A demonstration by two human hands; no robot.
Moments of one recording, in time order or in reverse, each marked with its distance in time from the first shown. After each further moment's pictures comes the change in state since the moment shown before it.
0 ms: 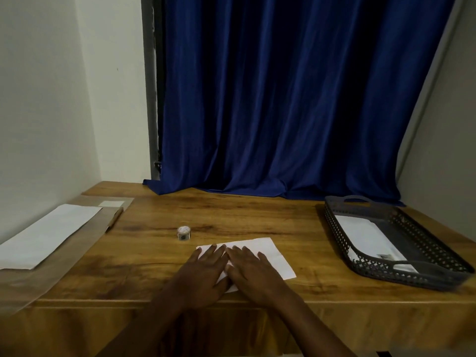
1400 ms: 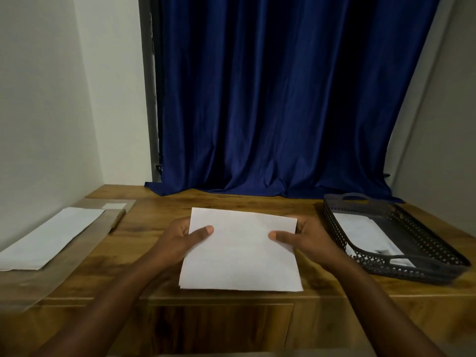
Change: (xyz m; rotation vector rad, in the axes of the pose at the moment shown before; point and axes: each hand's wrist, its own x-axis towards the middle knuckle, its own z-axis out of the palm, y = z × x) left_hand -0.028 0.004 -0.097 -1.156 0.390 -0.224; right_hand -0.055 0.026 -0.114 0.775 0.329 -0.005
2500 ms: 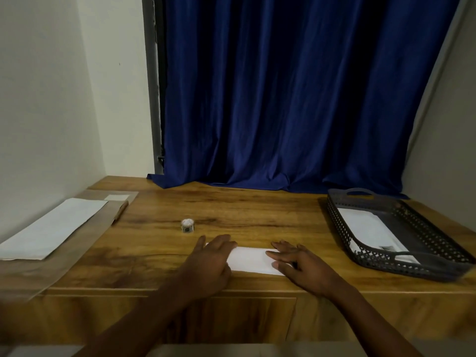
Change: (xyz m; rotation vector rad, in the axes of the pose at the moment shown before) left_hand 0.005 -0.072 0.045 1.121 -0.306 0.245; right_hand 0.000 0.121 0.011 -0.629 -0.296 -0.029
